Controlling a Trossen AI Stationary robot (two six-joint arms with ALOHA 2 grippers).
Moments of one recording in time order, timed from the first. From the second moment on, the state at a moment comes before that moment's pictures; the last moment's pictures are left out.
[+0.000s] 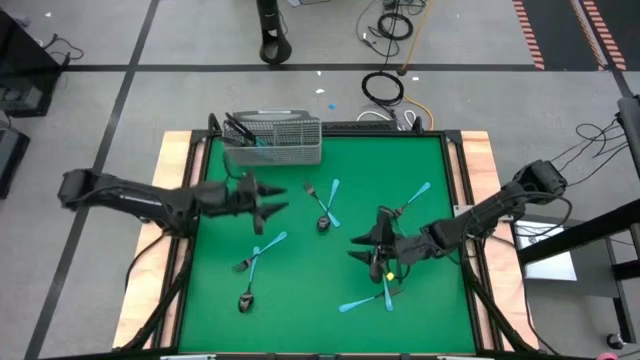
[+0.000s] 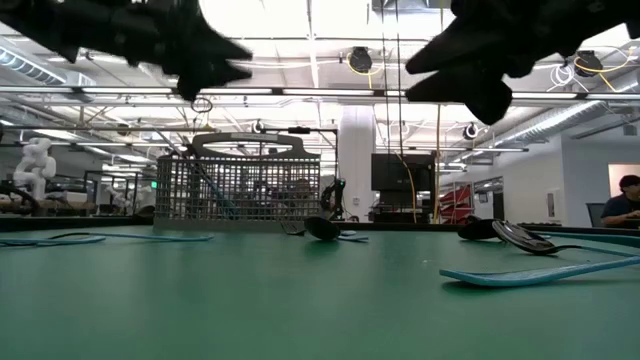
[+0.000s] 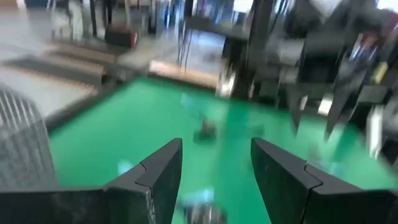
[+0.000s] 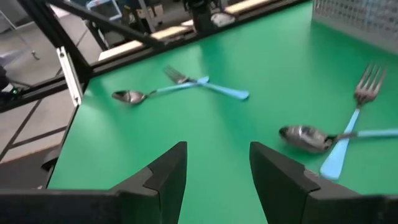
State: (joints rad) left arm -0.05 0.99 0.40 0.44 -0.21 -0.18; right arm 0.44 1.39 0.63 0.32 0.49 0.58
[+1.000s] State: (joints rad) left arm -0.27 1.44 0.97 -0.78 -0.18 -0.56; right arm 0.80 1.41 0.98 -0.54 0.88 1.09
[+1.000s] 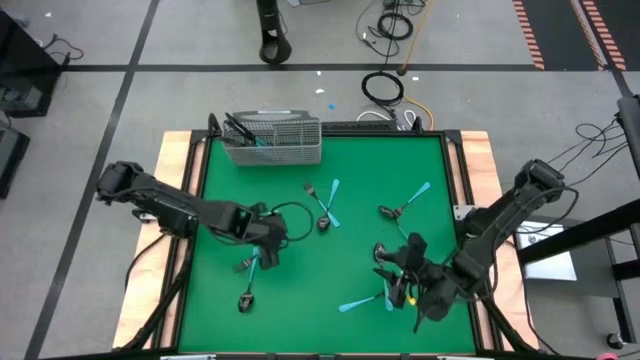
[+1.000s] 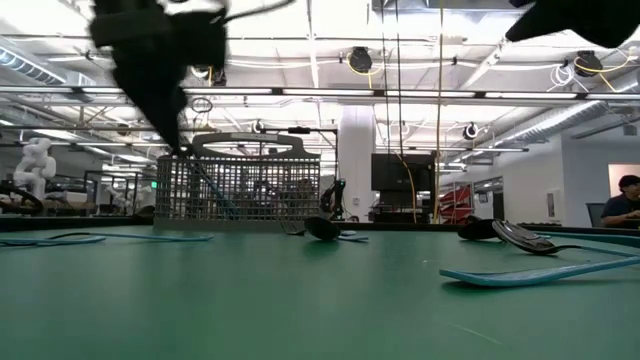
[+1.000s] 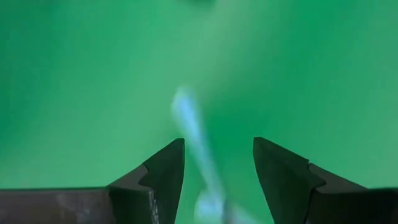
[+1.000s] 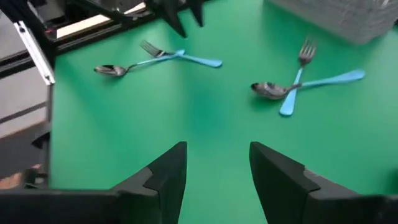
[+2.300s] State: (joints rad) left arm -0.30 1.47 0.70 -0.55 -0.06 -0.68; right arm 0.80 1.48 0.96 -0.55 0.94 1.06
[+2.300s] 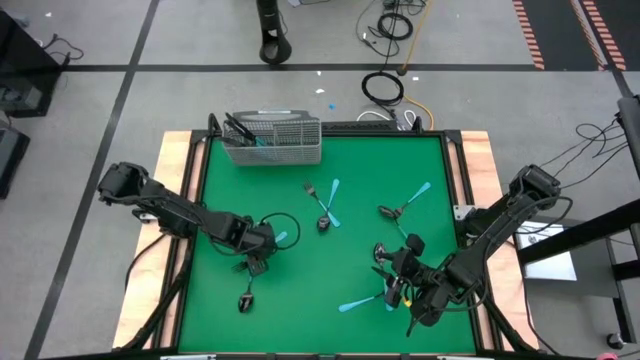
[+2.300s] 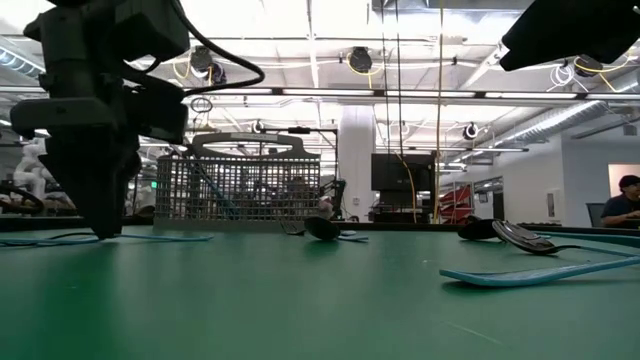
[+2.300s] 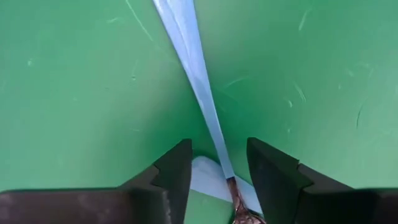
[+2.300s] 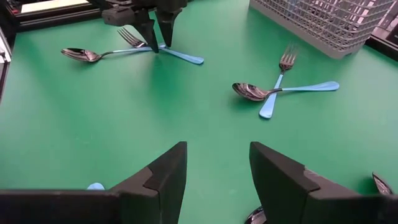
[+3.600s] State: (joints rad) left arm -0.23 1.17 0.93 -0.60 -0.16 -0.49; right arm 0.80 1.48 0.96 -0.54 0.94 1.06
